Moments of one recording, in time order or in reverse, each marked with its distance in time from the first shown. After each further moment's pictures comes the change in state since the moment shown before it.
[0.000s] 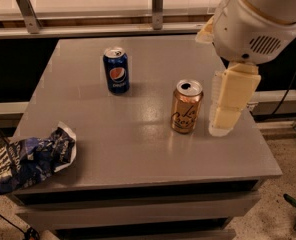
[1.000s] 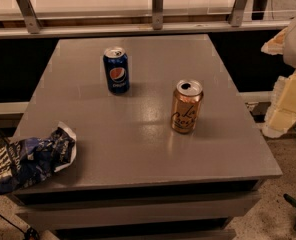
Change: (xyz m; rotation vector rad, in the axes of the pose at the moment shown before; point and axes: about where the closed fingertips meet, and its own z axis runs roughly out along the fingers) arm 0.118 -0.005 0.000 0.019 0.066 0.261
